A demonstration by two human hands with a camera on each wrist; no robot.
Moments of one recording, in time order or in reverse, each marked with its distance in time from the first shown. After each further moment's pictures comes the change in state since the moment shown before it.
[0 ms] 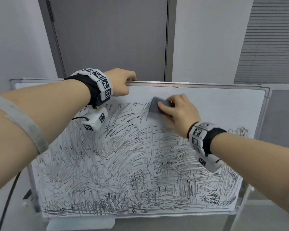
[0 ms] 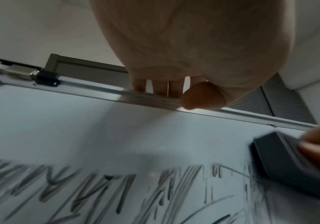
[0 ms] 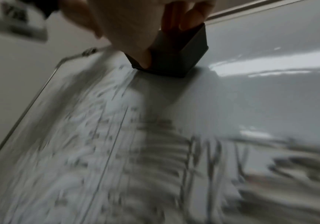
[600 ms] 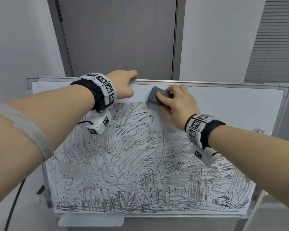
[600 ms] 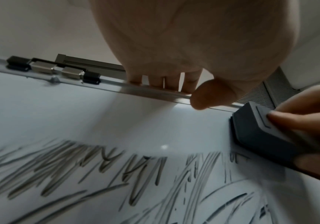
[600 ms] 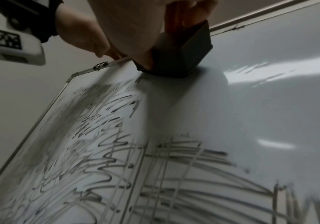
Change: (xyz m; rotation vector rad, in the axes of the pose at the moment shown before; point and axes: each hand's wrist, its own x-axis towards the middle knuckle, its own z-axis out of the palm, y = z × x) left_hand -0.007 -0.027 0.009 -0.029 0.049 -0.039; right_hand 0.042 -0.023 0.011 0.007 0.067 0.038
